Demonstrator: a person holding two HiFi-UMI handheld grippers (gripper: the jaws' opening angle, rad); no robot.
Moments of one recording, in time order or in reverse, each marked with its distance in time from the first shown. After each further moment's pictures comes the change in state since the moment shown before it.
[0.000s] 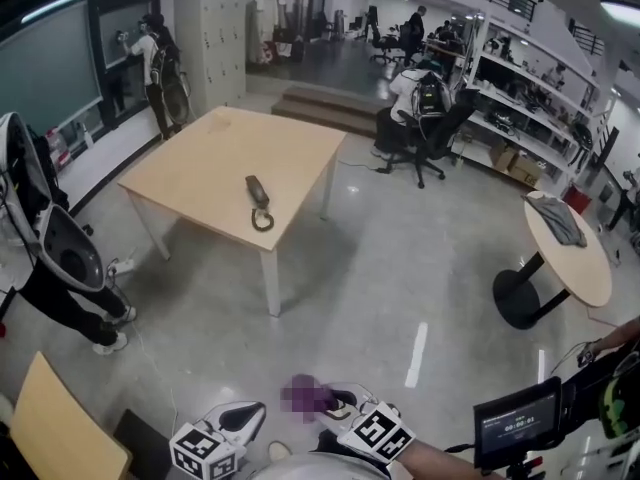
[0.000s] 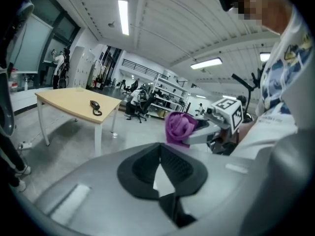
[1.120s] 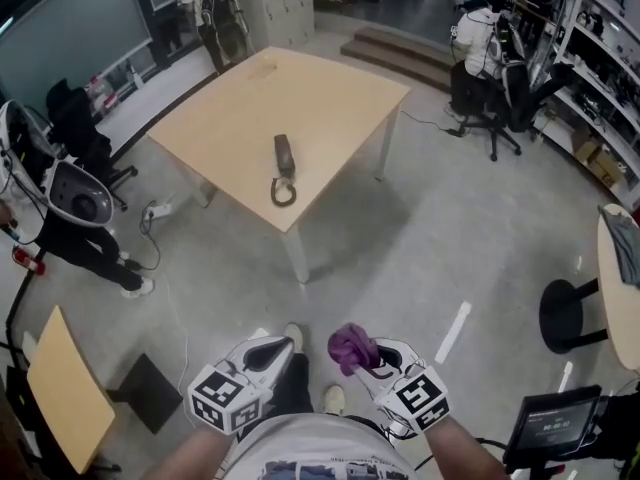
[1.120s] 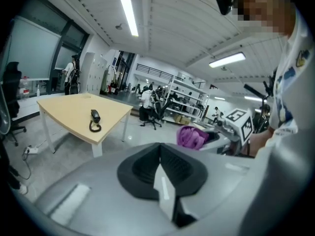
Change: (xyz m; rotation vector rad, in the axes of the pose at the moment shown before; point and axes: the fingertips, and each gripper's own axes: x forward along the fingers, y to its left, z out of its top) left arm 0.150 0.049 0.111 -0.038 -0.050 0.200; right arm -0.015 -0.195 -0.010 0.057 -0.023 0.067
